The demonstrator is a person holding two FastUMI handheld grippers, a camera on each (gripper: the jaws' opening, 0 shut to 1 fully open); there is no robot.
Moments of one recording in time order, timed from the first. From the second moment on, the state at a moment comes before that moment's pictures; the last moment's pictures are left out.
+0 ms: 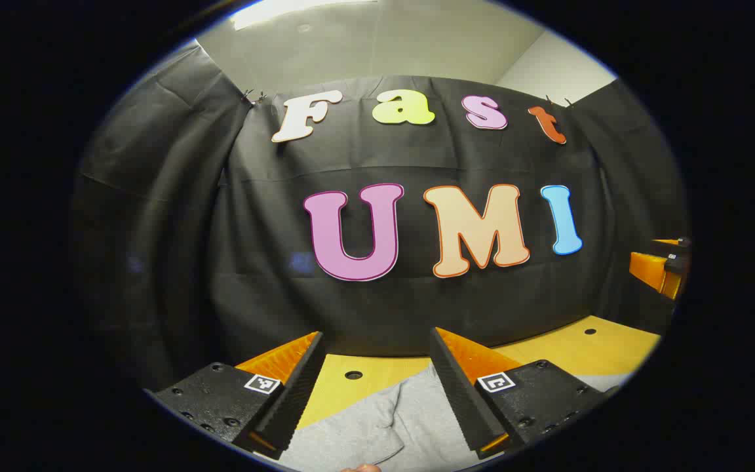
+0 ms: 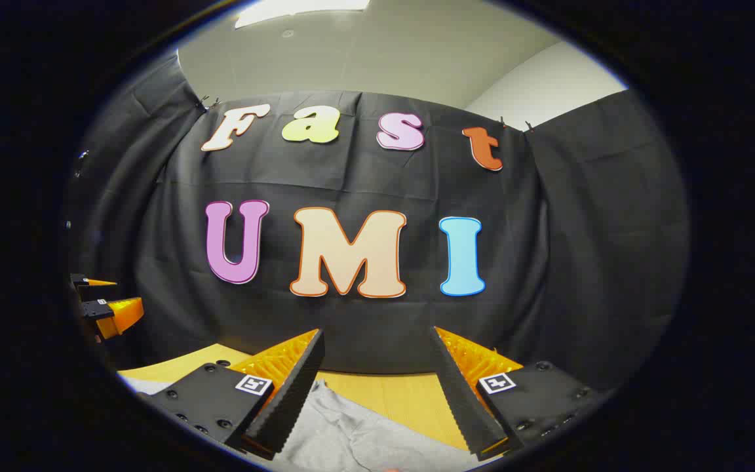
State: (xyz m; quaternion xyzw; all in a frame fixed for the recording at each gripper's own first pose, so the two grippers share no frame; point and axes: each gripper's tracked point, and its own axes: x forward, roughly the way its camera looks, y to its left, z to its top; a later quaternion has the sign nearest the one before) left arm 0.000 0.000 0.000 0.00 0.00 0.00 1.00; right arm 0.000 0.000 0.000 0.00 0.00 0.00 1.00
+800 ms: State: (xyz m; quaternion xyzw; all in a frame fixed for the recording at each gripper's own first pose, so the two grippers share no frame) left arm 0.005 0.005 -0.002 0.00 0.00 0.01 1.00; right arm 0.010 0.017 0.009 -0.02 -0.01 0.02 1.00
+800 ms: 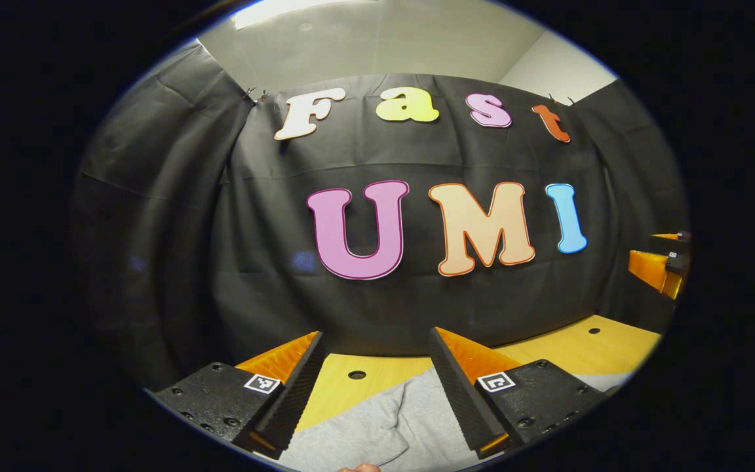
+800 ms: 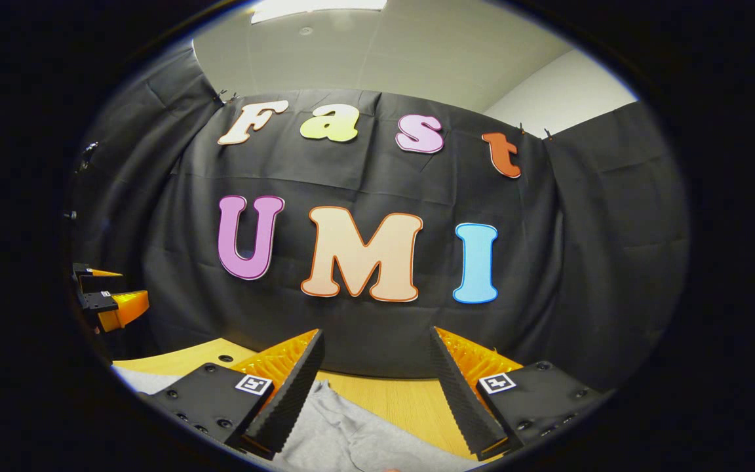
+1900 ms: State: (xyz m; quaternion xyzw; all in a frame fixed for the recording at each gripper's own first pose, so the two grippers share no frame) left arm 0.013 -0.016 -0.008 -0.01 0.01 -0.02 1.00; right arm 0.012 -0.120 -0.021 -0.06 0.04 -0.08 0.99
